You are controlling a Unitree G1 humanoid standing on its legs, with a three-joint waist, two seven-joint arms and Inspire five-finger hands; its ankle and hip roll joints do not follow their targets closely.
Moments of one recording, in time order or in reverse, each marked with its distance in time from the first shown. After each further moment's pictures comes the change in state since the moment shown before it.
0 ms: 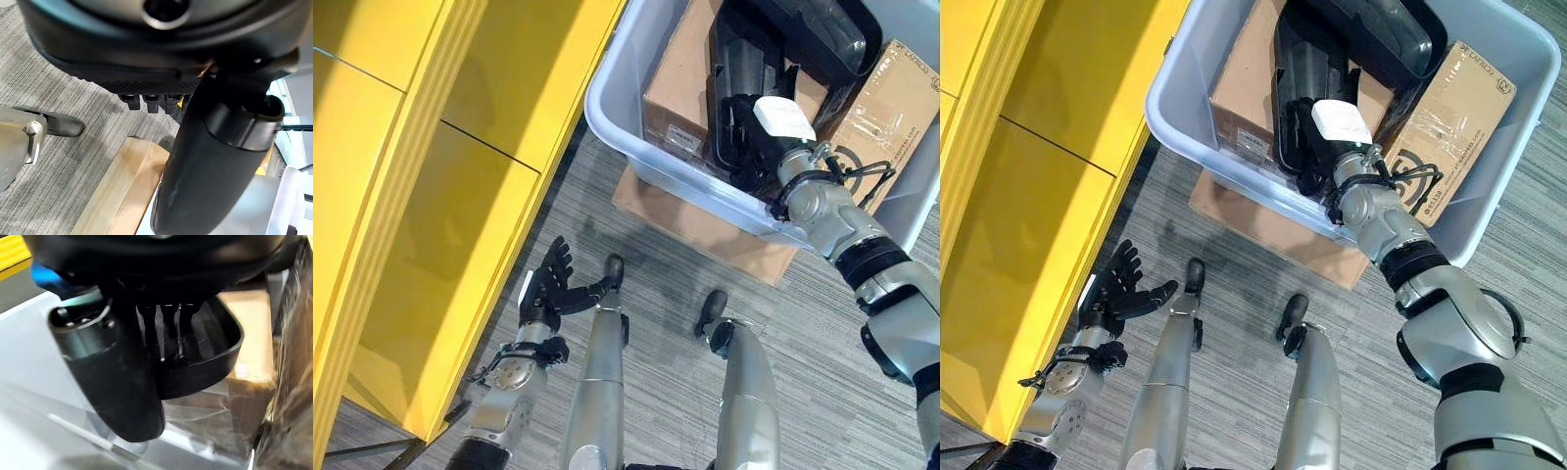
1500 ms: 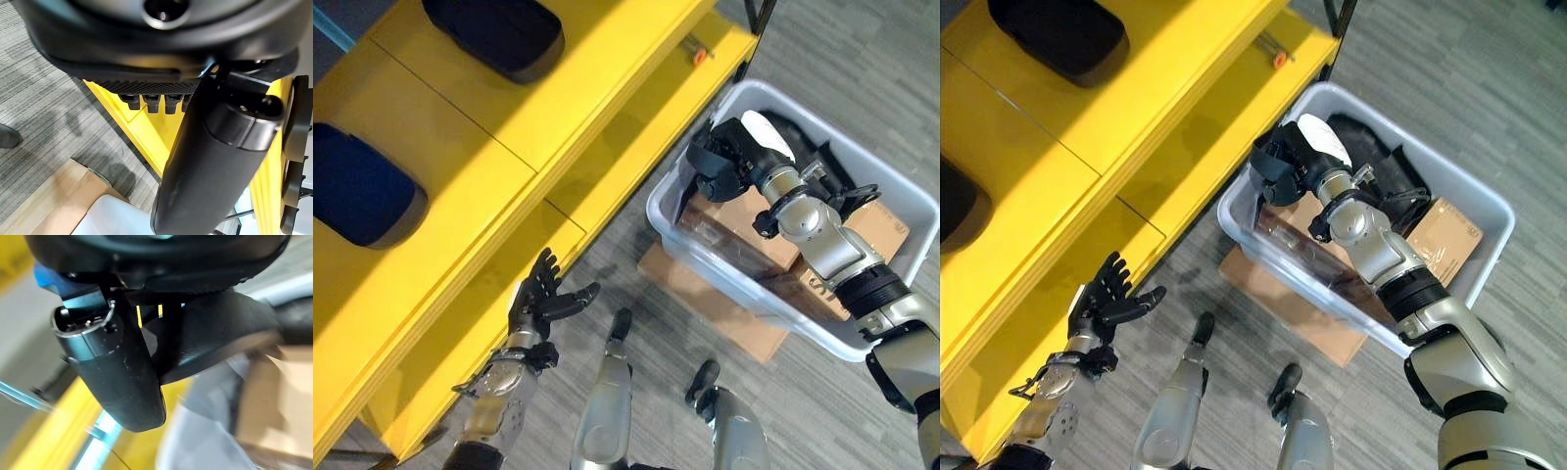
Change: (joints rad) left arm 0.027 -0.002 0.061 0.059 -0.036 0.030 -0.028; right arm 0.189 -0.019 -0.151 -0.429 0.267 0.073 0.114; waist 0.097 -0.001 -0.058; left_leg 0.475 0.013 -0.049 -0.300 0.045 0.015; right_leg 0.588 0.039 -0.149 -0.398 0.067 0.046
